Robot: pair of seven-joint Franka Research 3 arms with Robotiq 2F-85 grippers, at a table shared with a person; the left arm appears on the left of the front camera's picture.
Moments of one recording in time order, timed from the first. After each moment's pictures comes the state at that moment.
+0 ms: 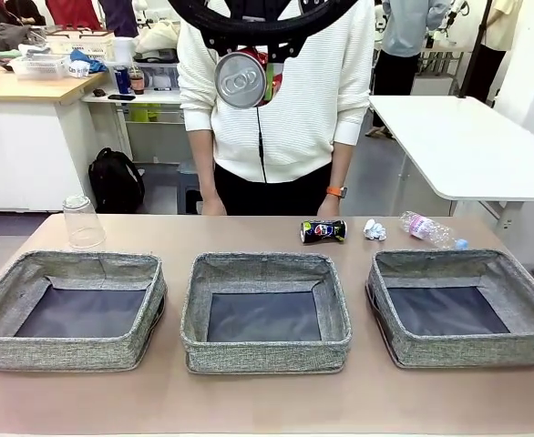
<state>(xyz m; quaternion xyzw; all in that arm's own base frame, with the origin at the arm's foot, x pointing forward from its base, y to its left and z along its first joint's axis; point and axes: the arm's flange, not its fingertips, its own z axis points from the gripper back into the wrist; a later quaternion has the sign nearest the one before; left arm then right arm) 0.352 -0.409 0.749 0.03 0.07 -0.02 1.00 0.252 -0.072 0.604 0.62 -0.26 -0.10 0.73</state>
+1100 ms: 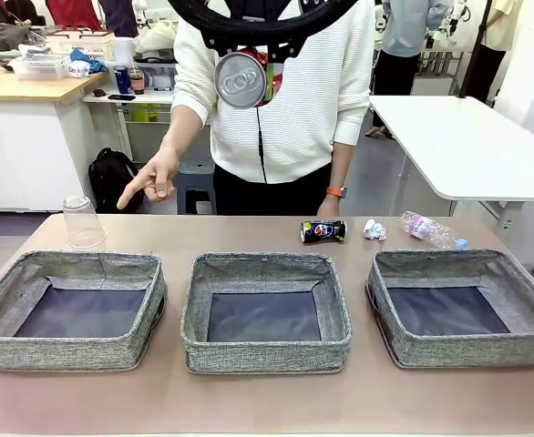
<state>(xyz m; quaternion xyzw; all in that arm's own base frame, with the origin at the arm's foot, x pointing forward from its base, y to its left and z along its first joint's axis) 0.352 -0.409 0.749 0.03 0.07 -0.02 1.00 0.252 -0.072 0.604 0.62 -0.26 -0.10 0.73</state>
